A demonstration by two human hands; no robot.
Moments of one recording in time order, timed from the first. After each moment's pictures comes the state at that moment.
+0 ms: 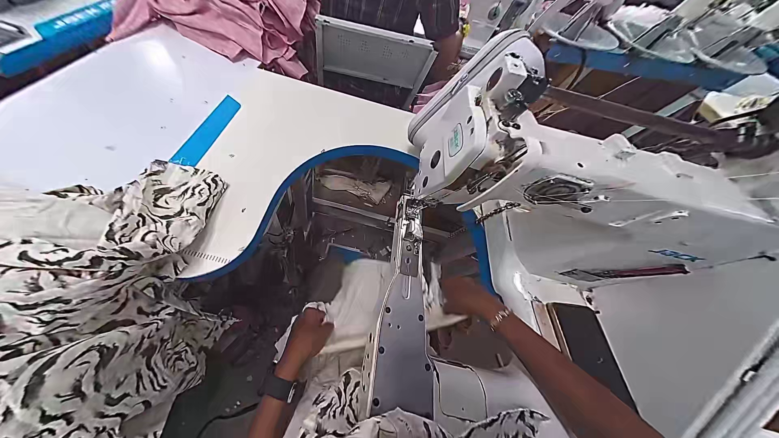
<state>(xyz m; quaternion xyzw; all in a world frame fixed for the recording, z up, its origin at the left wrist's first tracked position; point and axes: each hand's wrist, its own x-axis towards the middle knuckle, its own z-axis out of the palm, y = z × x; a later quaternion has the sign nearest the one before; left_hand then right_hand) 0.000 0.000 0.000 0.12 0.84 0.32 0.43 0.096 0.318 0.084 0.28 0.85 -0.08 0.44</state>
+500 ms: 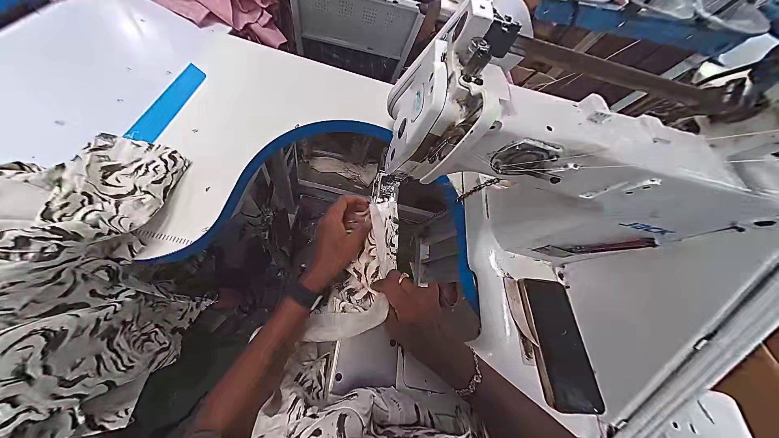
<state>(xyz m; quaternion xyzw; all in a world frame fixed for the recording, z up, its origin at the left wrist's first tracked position) -0.019 0.113 0.089 0.27 0.71 0.62 0.20 0.142 0.203 0.103 0.00 0.95 -0.14 -0.28</state>
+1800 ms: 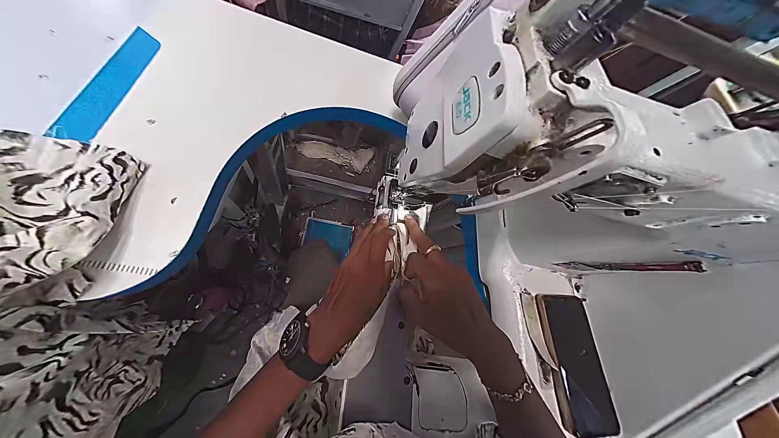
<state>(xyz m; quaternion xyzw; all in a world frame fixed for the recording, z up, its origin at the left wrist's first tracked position) 0.003 0.127 0.082 0.46 0.75 0.47 -0.02 0.103 0.246 0.131 0.08 0.97 -0.16 -0.13</state>
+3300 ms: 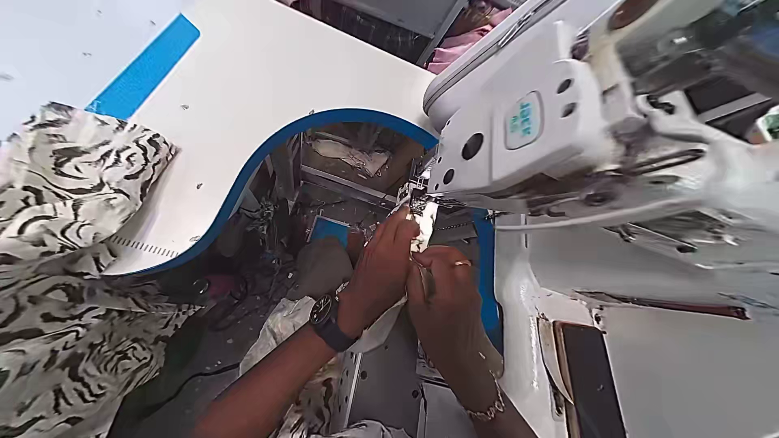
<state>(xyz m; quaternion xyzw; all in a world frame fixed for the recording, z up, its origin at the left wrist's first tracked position) -0.011 0.154 0.079 0.41 0.74 0.54 0.01 0.080 0.213 0.118 0.18 0.93 -0.13 -0.29</state>
